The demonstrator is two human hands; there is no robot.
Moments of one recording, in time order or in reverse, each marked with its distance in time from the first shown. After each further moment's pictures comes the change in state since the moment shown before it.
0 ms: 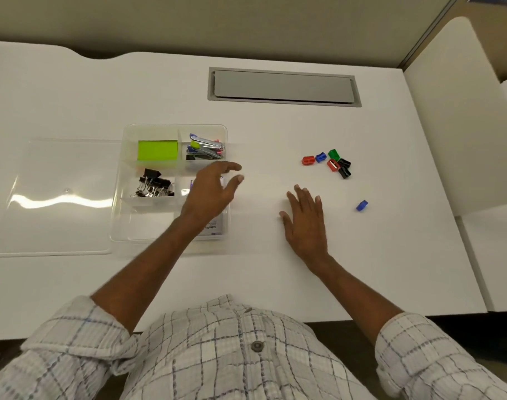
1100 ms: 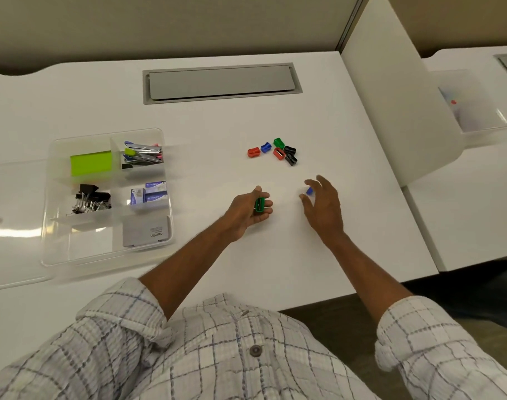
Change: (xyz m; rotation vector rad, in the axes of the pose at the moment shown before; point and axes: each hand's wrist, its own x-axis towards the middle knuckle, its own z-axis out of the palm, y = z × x) left_hand -0.011 0.095 0.163 -0.772 -0.453 -0.870; right_hand -0.016 0.138 -0.048 0.416 0.064 0.400
